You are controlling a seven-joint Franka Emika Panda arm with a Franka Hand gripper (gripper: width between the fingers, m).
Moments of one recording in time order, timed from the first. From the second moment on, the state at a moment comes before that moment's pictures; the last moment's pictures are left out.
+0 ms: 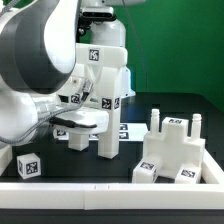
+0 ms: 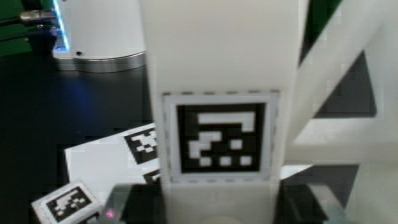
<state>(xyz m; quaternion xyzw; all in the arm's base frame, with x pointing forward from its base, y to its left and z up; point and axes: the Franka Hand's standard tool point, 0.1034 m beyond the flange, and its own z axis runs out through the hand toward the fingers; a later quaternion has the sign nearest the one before) 0.440 -0.089 0.072 -0.75 0.22 0.61 0.16</state>
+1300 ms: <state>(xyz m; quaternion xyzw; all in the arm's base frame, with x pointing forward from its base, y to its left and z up) 0.465 -0.094 0.075 -0.80 0.16 0.54 0.20</state>
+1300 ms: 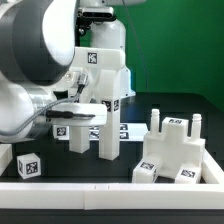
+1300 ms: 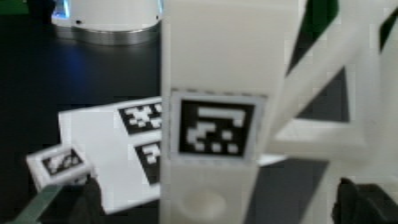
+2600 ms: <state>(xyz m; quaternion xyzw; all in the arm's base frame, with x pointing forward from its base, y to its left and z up) 0.540 -0.061 0.207 -0.98 0.02 0.14 0.16</state>
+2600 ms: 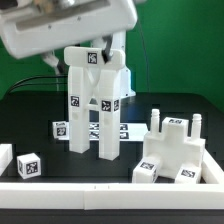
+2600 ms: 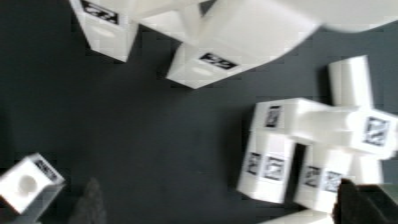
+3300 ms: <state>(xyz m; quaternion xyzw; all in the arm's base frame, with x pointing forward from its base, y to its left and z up) 0.536 -0.045 0.218 -0.98 -0.13 0.10 0.14</state>
